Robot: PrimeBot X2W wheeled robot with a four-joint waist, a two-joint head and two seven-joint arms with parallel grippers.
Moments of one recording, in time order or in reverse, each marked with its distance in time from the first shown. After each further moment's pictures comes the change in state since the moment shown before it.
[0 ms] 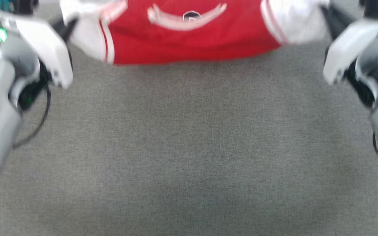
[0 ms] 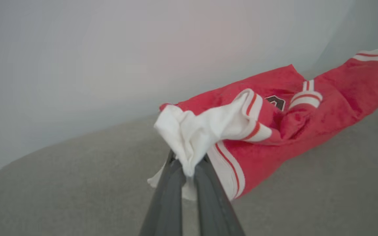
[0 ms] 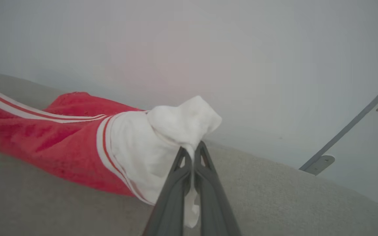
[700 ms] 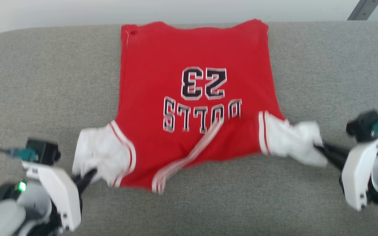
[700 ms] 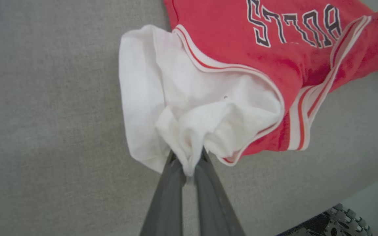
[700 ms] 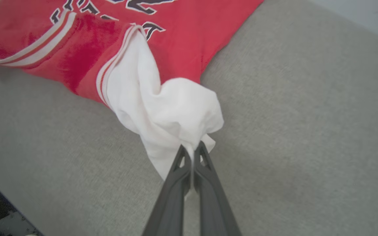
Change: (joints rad) left arm 0.715 0.337 -0.005 -0.718 -0.293 0.323 0.141; right arm 0.647 -0.357 0.059 -0.686 0.302 0.000 0.425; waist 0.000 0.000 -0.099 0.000
